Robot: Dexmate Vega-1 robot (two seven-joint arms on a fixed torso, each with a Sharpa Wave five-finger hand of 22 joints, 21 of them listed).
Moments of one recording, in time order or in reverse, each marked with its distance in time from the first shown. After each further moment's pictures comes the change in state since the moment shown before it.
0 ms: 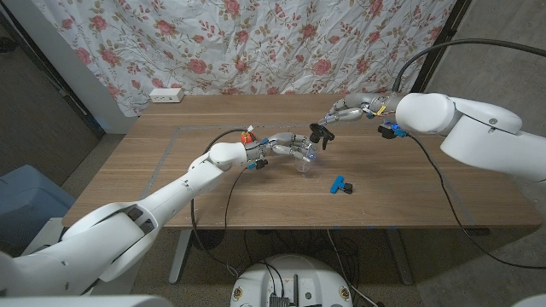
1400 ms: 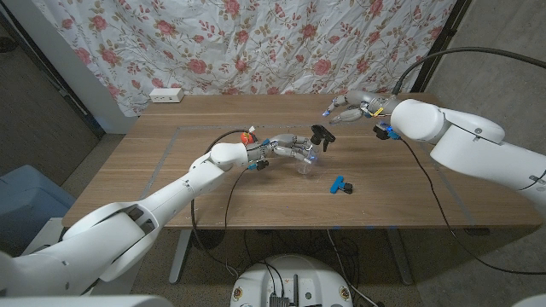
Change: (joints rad) left arm 0.001 0.001 0.005 -0.008 -0.003 0.014 -0.012; left_hand 0.000 0.000 0.001 -0.001 0.003 -0.004 -0.004 0.000 0.006 -0.004 -0.004 -0.001 -0.004 -0.007 0.000 0.000 -0.001 0.000 0.000 0.000 0.000; right arm -0.083 0.070 0.039 0.064 -0.031 0.022 -0.132; right_hand 0.348 0.062 0.143 -0.071 0.053 0.188 -0.149 0.108 -0.001 0.108 -0.117 0.019 0.000 0.066 -0.112 0.032 -0.007 0.052 -0.087 0.004 0.000
